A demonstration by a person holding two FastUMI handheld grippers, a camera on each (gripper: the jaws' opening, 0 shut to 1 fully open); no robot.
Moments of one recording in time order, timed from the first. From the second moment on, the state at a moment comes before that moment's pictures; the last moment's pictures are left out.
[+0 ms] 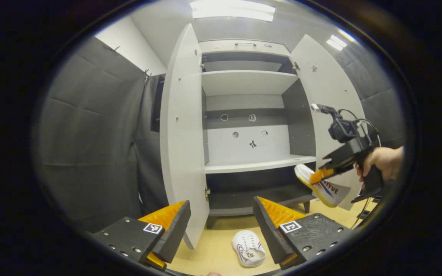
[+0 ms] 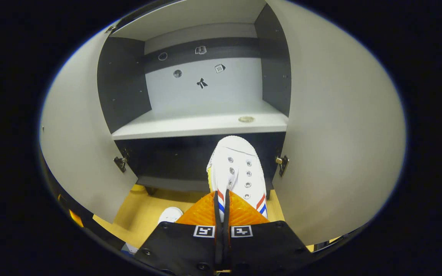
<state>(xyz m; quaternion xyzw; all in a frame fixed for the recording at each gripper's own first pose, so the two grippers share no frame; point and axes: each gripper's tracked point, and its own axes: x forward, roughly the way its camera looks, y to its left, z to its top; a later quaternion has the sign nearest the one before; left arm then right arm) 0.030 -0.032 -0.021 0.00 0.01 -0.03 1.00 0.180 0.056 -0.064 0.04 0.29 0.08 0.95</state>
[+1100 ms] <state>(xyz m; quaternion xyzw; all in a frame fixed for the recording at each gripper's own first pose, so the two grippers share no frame) 0.082 -0.051 -0.031 -0.01 0.03 -0.01 1.00 0.363 0.073 0.034 0.06 0.22 0.09 0.97</state>
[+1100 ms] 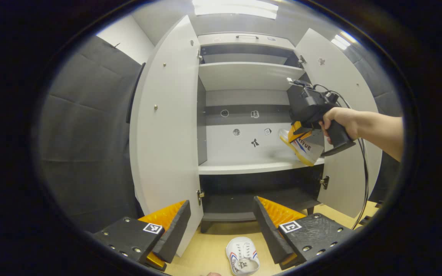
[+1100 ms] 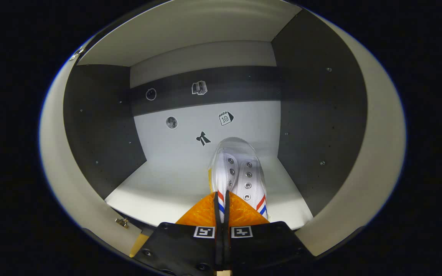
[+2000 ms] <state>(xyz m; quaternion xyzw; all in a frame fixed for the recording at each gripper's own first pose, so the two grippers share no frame) 0.086 -0.040 -0.056 -0.03 0.08 0.00 1.00 0.363 0.089 0.048 0.04 0.16 0.11 0.98</state>
